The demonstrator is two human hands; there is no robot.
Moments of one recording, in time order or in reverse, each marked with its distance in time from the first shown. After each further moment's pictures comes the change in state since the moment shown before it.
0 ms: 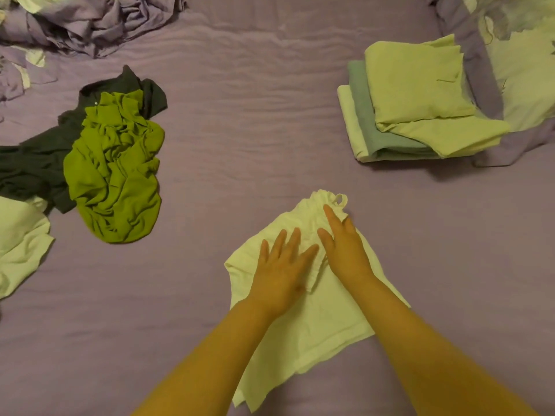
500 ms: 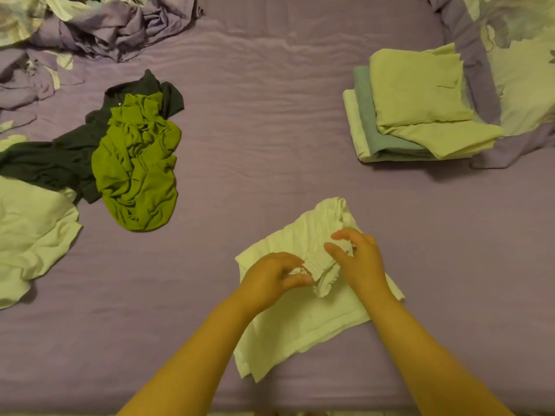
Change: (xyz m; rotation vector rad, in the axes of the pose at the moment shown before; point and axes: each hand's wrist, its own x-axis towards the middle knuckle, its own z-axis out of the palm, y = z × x) left_hand -0.054 0.003 -0.049 -0.780 0.055 -0.025; right_hand -0.063 -0.017 -0.033 0.314 0.110 0.077
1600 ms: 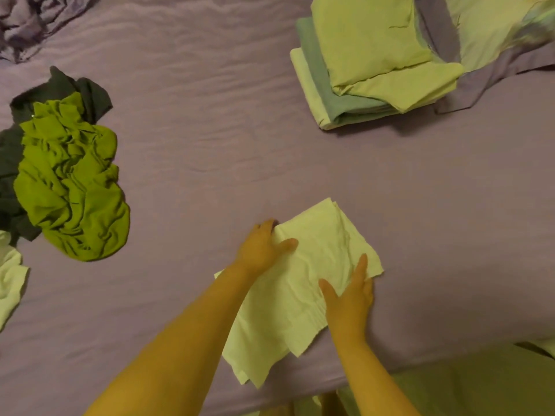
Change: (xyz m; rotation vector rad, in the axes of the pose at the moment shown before) left_hand 0.088 -0.029 0.023 0.150 -0.082 -0.334; right_hand -0.063 0.076 0.041 -0.009 0.266 0.457
